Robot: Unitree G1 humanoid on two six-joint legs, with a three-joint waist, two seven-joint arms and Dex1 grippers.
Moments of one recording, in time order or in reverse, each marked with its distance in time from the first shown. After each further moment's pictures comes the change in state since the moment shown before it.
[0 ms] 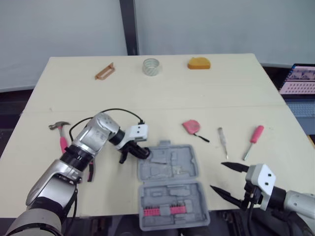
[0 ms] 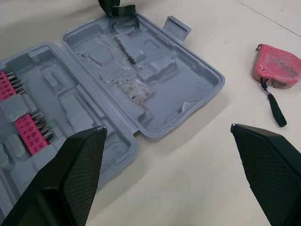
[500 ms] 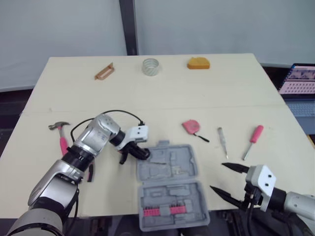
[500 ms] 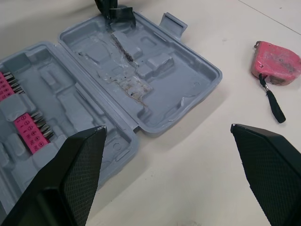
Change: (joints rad) left arm -0.004 -0.014 0.001 0.024 0.007 0.049 -0.032; right arm 0.008 0.002 0.000 -0.002 0.000 0.000 -0.011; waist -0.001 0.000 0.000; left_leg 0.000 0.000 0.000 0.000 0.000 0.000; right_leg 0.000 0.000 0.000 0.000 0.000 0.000
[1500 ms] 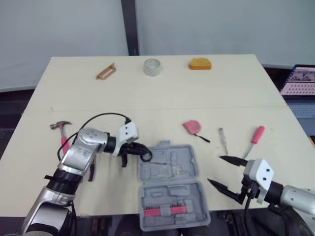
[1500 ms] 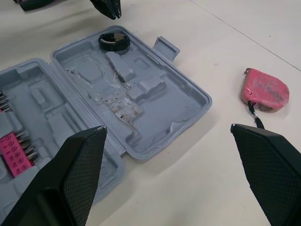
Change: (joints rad) left arm 0.299 -0.005 0.281 -0.308 -0.137 -0.040 0.301; right arm -0.081 0.017 0.017 0.005 -0.012 0.001 -0.006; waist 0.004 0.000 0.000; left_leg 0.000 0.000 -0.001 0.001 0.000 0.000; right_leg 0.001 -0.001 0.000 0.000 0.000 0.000
